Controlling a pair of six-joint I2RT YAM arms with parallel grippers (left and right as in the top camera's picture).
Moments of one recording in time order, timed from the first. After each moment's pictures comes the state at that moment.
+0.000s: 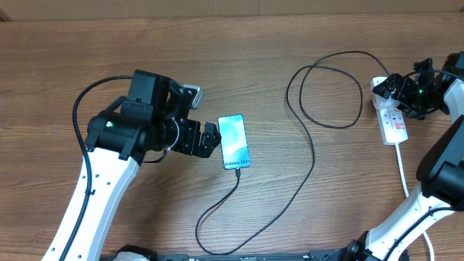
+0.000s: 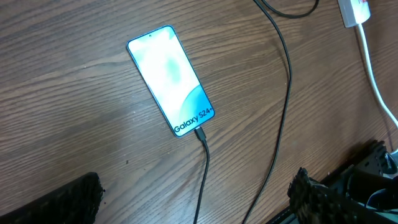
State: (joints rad) left arm -0.28 1.33 1.31 -1.10 0.39 -0.07; right arm -0.51 2.14 1.62 -0.82 -0.46 -0.05
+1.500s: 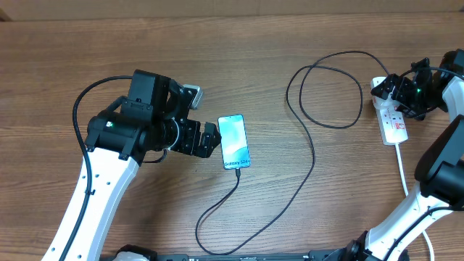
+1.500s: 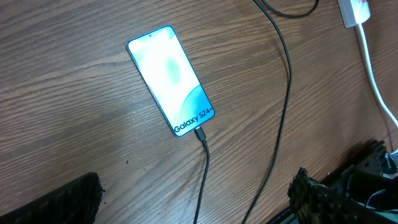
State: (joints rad) left arm -0.28 1.33 1.31 -1.10 0.39 -0.07; right arm -0.49 2.14 1.64 -0.88 -0.42 -0.04
